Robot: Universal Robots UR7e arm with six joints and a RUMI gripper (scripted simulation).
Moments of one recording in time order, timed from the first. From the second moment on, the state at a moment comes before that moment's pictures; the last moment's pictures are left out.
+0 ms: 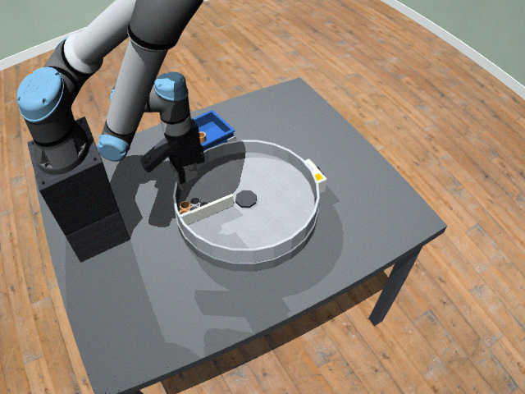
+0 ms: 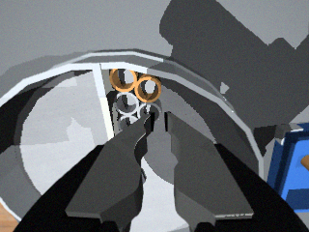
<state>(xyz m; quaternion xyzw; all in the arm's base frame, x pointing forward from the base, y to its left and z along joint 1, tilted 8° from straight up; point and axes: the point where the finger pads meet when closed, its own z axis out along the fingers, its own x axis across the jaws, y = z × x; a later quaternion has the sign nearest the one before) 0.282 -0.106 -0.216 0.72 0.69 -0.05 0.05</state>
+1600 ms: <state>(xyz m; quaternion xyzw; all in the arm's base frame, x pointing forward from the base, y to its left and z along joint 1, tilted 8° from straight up) 0.280 -0.107 -0.216 0.72 0.69 -0.05 0.05</state>
